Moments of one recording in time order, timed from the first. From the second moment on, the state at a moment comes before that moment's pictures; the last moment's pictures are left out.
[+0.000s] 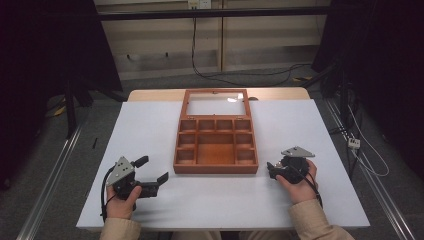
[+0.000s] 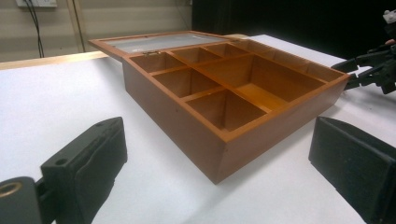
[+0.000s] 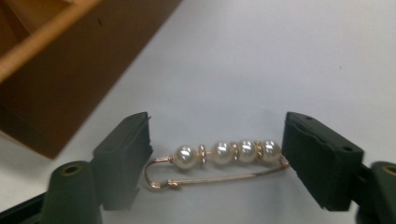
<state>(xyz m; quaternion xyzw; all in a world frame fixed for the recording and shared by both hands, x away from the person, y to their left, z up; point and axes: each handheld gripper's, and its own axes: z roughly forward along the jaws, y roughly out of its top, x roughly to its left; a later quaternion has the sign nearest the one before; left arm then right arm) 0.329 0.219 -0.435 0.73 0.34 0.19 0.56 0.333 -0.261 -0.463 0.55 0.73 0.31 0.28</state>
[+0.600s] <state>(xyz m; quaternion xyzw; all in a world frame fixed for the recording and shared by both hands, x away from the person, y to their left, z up) 0.327 0.219 -0.435 0.73 0.33 0.19 0.56 0.320 -0.285 -0.461 0.57 0.72 0.32 0.24</state>
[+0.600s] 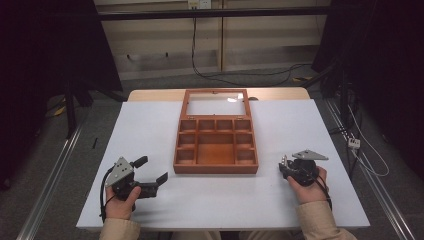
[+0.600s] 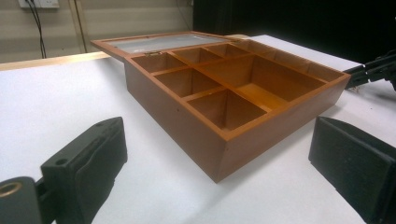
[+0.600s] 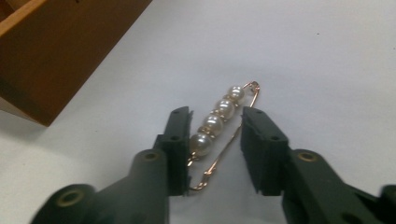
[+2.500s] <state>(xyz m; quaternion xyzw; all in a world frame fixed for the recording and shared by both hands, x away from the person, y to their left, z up) 0.330 0.215 -0.435 0.73 0.33 0.18 0.57 0.349 -0.271 -0.395 0.50 0.72 0.45 0.17</state>
